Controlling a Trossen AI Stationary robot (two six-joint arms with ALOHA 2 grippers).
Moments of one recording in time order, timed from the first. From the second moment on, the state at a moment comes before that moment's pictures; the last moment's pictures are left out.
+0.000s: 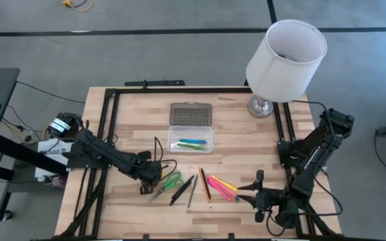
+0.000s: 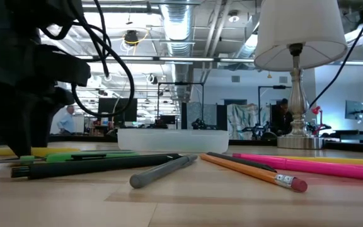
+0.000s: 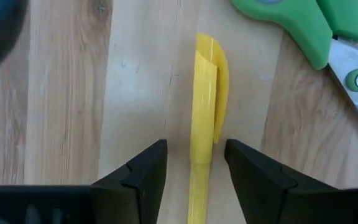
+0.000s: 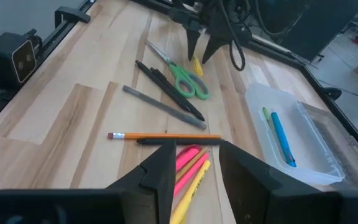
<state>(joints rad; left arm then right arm) -0.43 1.57 0.74 -0.52 -0.14 -0.56 1.05 1.48 0.76 -0.20 1.02 0.40</state>
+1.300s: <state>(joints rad) -0.45 1.53 0.82 -0.59 -0.32 -0.55 1.05 1.49 0.76 -0.20 1.02 0.39</state>
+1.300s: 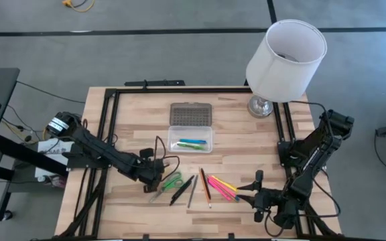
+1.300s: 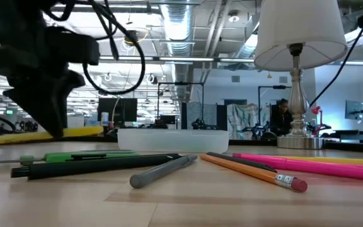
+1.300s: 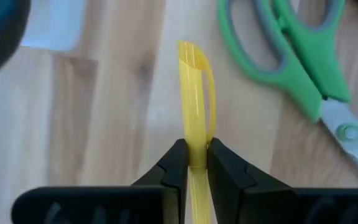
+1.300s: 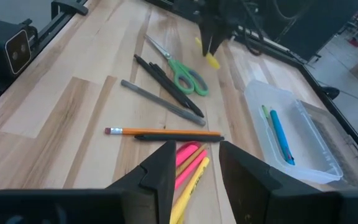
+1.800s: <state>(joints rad) -0.26 1.53 0.99 -0.48 -0.53 -0.15 1.04 1.49 0.76 -0.20 1.03 0.39</state>
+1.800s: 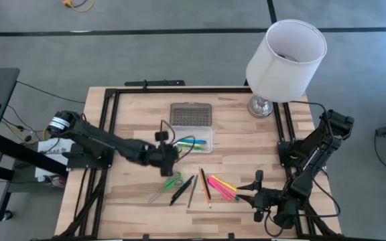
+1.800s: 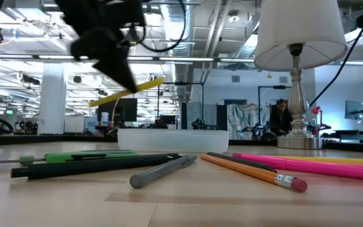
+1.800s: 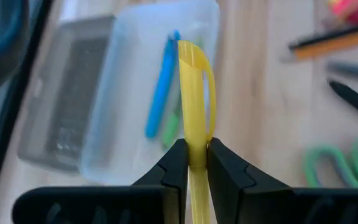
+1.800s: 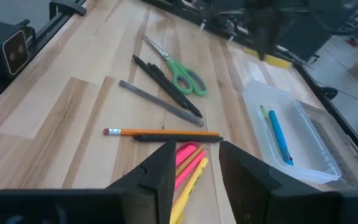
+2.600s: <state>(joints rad) 0.10 1.71 1.00 -0.16 -0.22 0.21 1.01 1.49 0.76 -0.21 1.02 0.39</state>
